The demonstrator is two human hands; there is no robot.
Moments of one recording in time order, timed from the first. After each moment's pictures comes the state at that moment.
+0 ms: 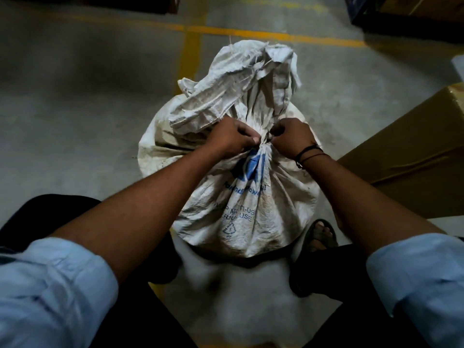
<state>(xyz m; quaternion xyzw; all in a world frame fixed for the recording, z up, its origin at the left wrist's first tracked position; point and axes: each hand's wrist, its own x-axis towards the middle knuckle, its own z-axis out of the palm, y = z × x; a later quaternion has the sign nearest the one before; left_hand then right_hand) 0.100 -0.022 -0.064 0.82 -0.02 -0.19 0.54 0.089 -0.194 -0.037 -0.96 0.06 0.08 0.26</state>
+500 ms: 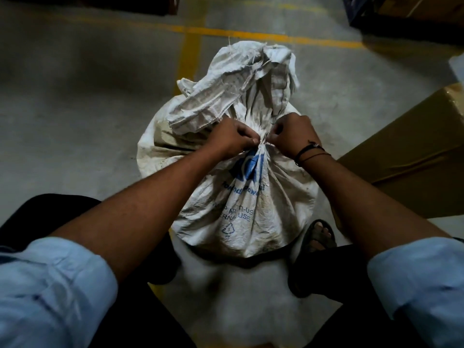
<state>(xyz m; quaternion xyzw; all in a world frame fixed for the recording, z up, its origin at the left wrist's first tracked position) 0.098 -0.024 -0.060 0.85 -0.05 -0.17 0.50 0.087 -0.196 -0.027 -0.98 0.04 0.05 0.19</state>
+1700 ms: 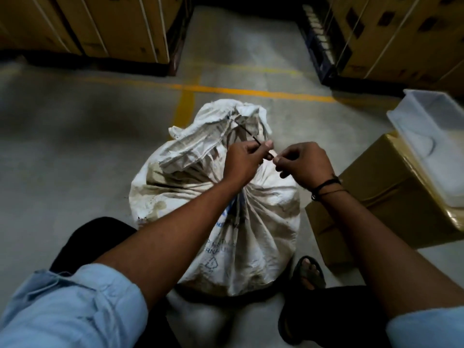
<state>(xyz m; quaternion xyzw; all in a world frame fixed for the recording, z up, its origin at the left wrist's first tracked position) 0.084 -0.109 -0.006 0.76 -0.03 0.00 0.65 0.047 -0.258 0.047 -0.92 0.04 -0.02 0.38</state>
